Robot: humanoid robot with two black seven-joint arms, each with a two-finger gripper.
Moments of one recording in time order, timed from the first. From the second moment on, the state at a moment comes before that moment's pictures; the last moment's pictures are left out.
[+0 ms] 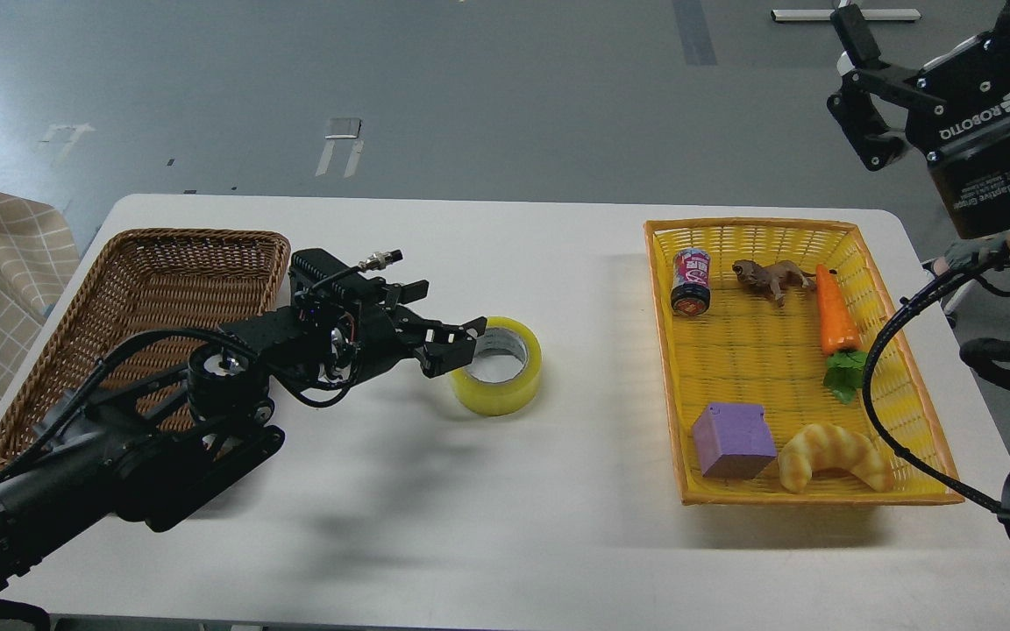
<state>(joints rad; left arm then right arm) -0.53 0.39 -0.70 -1.24 2.18 -0.19 -0.11 0.33 -0.18 1.60 1.73 -0.72 0.38 -0.05</state>
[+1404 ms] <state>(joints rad) -0.55 0.25 -0.70 -1.06 2.18 -0.16 -0.11 0.25 -0.22 1.62 1.73 -0.72 0.37 -0.05</state>
